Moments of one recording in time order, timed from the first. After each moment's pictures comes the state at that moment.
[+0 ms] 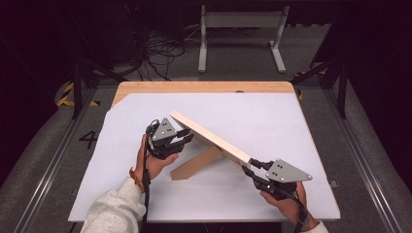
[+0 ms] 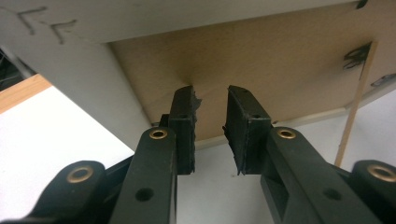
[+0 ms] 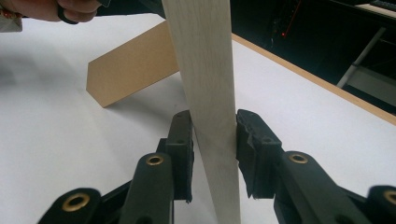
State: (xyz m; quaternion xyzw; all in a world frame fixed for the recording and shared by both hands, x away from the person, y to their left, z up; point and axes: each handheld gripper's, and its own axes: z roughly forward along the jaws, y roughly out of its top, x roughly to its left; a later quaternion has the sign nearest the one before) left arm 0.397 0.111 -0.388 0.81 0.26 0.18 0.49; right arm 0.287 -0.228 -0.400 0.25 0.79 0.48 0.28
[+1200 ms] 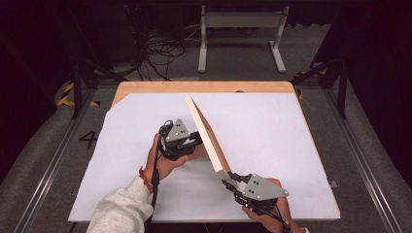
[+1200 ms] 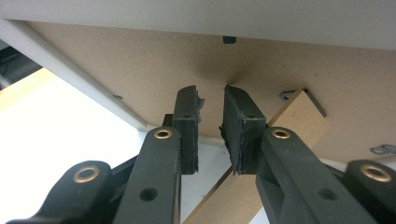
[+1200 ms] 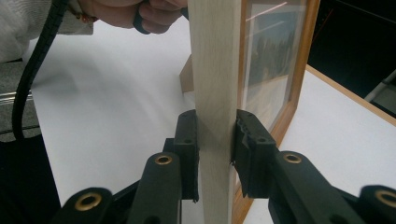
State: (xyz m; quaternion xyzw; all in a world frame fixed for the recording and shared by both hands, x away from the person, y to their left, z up) left arm 0.393 0.081 -0.382 0.83 0.23 0.17 0.49; right arm 0.258 -0.176 -0.400 0.20 0.82 0.47 0.27
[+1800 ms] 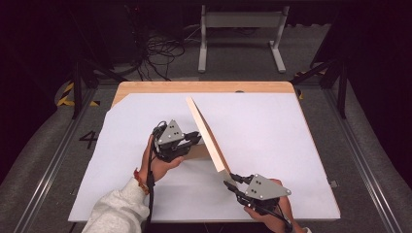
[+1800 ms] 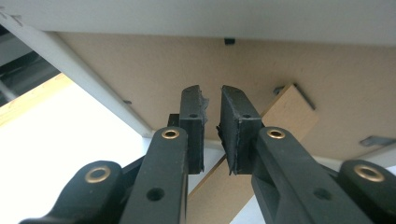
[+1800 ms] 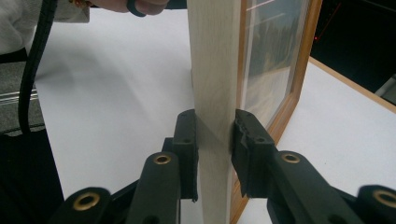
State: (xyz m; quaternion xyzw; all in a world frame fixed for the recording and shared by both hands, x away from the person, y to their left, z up) left arm 0.385 0.095 -0.376 0.82 0.22 0.18 0.51; right arm 0.260 -0.182 -0.407 0.20 0.82 0.47 0.26
